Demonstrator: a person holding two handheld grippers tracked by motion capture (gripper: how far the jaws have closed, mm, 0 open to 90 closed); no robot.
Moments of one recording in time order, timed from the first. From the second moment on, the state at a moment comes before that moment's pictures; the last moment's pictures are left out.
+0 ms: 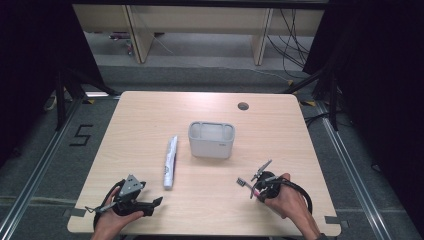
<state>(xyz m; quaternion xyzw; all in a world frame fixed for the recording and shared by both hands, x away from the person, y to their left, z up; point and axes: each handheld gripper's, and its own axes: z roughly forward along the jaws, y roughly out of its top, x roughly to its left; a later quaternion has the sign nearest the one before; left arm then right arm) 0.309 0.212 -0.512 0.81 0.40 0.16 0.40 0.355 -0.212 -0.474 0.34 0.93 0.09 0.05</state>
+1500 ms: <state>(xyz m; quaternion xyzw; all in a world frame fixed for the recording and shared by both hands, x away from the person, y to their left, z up) 0.309 0.212 -0.513 0.81 0.40 0.16 0.40 0.369 -0.222 -0.405 0.32 0.93 0.18 0.10</state>
